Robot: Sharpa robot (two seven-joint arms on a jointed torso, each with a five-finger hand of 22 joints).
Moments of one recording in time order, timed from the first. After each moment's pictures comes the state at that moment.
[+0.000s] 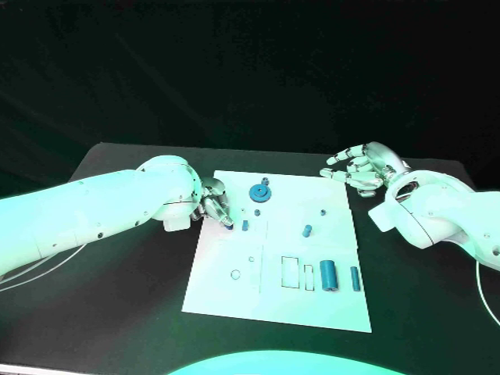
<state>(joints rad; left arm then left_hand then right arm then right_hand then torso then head) 1.23 -0.73 -0.04 1.40 -1.09 0.23 -0.53 1.19 -0.27 0.69 0.19 0.52 0.97 0.05 0.63 0.74 1.35 -0.03 1.12 0.89 1.47 -0.08 1.56 1.31 0.08 1.39 0.03 1.43 1.26 1.30 -0.85 -0.17 1.54 -0.76 -0.56 -0.06 1.38 -0.08 0.00 0.29 0.25 0.78 0.19 0.26 0.29 1.29 0.10 1.30 1.21 1.47 0.02 1.53 1.31 0.08 1.39 0.13 1.23 1.31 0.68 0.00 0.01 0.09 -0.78</state>
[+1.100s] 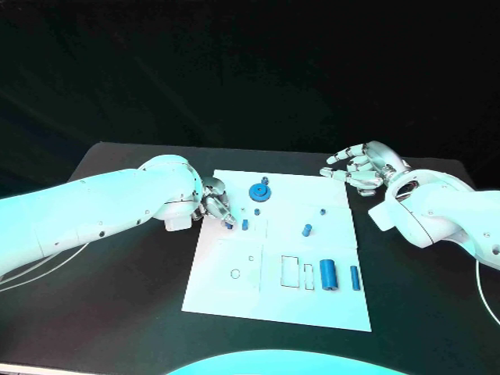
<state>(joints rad) 1.23 -0.72 -0.04 1.39 -1.06 0.22 -0.54 1.11 -0.23 0.67 0.15 0.50 0.99 0.04 0.63 0.76 1.40 -0.04 1.17 0.97 1.47 -0.08 1.56 1.31 0.08 1.40 0.03 1.44 1.27 1.30 -0.86 -0.17 1.54 -0.76 -0.56 -0.06 1.38 -0.08 0.00 0.29 0.25 0.78 0.19 0.26 0.29 1.29 0.10 1.30 1.21 1.47 0.02 1.53 1.31 0.08 1.39 0.13 1.23 1.31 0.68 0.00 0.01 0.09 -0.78</state>
